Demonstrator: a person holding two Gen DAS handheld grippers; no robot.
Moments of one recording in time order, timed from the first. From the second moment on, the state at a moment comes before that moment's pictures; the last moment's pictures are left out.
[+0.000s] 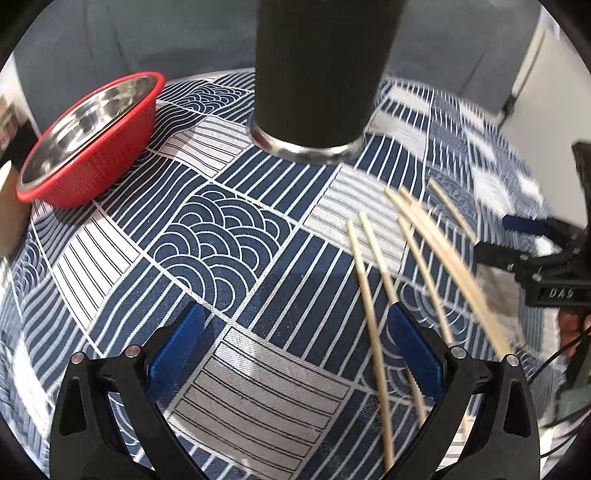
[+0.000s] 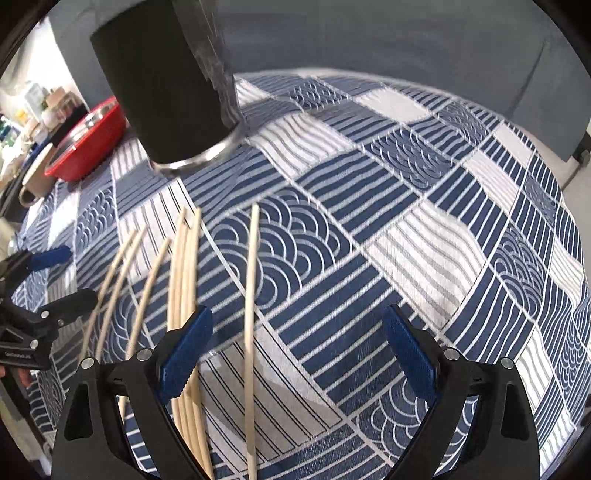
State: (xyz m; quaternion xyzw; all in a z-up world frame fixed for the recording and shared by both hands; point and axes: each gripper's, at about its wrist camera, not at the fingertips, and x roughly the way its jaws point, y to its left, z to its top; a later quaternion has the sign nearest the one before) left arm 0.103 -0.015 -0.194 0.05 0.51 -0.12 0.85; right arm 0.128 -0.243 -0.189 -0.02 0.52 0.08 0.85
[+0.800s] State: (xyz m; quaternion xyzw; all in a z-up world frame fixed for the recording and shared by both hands) left arm 0.107 -0.017 -0.186 0.09 0.57 -0.11 0.81; right arm 0.126 -0.232 -0.180 -0.04 0.58 0.06 0.81
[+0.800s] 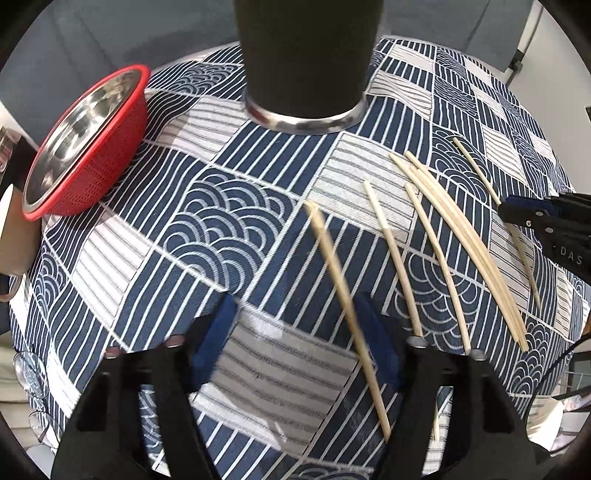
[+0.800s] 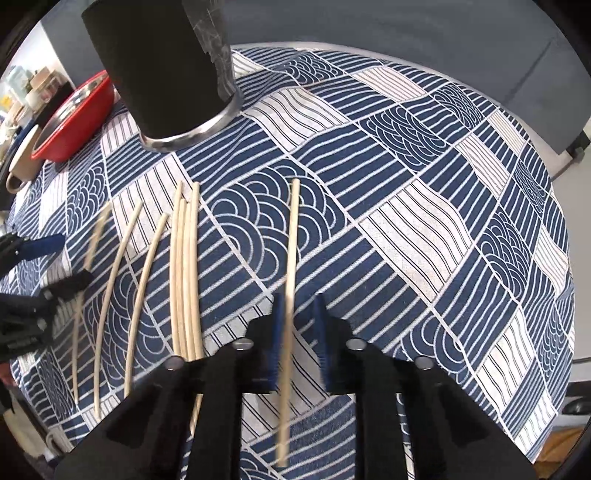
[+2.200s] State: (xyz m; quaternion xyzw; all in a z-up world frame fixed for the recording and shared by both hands) left arm 0.161 0.037 -0.043 0.01 0.51 -0.09 0.86; right arm 0.181 -0.295 -0.043 0.09 0.49 0.08 0.86
